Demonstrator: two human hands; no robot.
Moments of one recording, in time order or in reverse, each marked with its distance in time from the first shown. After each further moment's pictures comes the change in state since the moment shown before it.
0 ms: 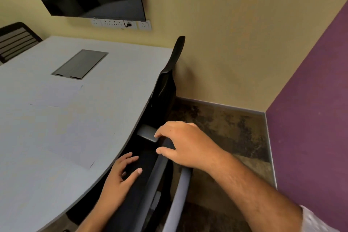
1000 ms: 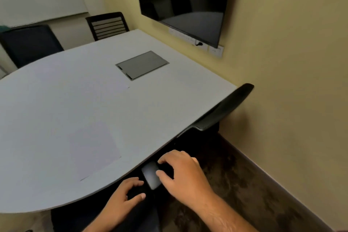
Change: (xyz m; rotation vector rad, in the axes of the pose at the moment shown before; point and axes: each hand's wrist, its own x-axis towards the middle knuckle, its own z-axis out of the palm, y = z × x) left_hand 0.180 0.026 0.076 -0.052 0.257 -0.429; right_hand 0.230 0.158 -0.014 0.201 -0.161 -0.255
